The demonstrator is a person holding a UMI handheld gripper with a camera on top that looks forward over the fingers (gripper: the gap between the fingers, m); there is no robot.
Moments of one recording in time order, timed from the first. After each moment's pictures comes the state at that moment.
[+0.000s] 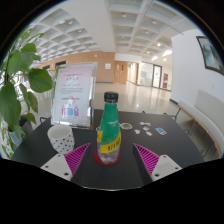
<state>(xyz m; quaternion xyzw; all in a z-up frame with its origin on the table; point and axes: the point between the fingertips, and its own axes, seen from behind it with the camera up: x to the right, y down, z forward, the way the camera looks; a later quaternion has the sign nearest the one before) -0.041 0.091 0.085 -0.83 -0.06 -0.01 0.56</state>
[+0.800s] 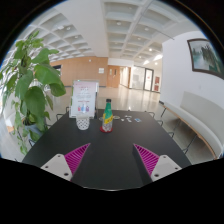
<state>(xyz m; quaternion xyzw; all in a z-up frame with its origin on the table) -0.025 -0.225 0.163 -0.82 -0.03 -0.04 0.57</state>
